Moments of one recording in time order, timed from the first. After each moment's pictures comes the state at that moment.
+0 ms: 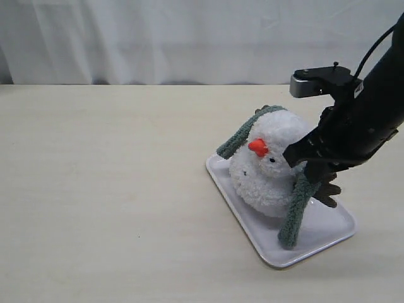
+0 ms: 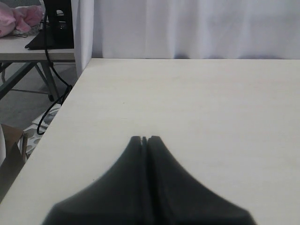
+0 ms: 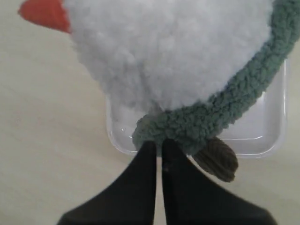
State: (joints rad) left arm 0.05 0.00 0.00 0.04 0.34 0.00; right arm 0.28 1.54 -1.11 0.15 1.04 -0.14
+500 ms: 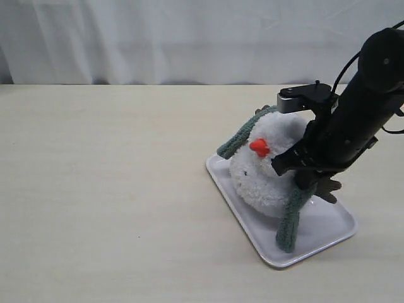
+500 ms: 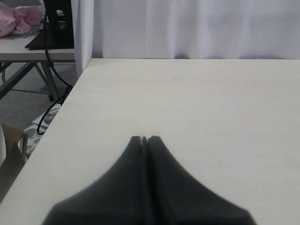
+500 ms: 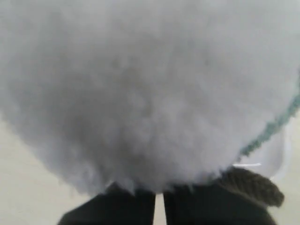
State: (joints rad) left arm 0.05 0.00 0.00 0.04 0.34 0.00; right arm 0.28 1.65 -1.11 0.13 0.94 -0.16
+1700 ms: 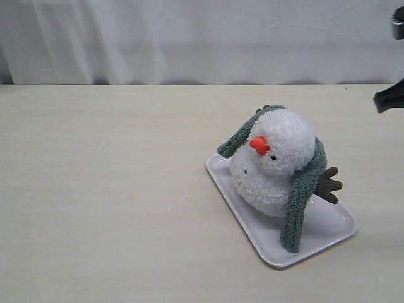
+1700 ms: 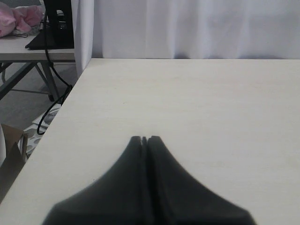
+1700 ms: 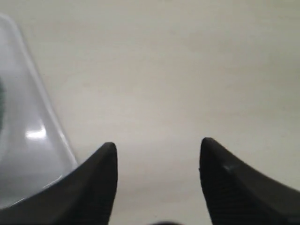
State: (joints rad) left arm 0.05 0.00 0.00 0.04 0.34 0.00; right arm 0.16 1.38 -1.16 -0.51 1.06 0.36
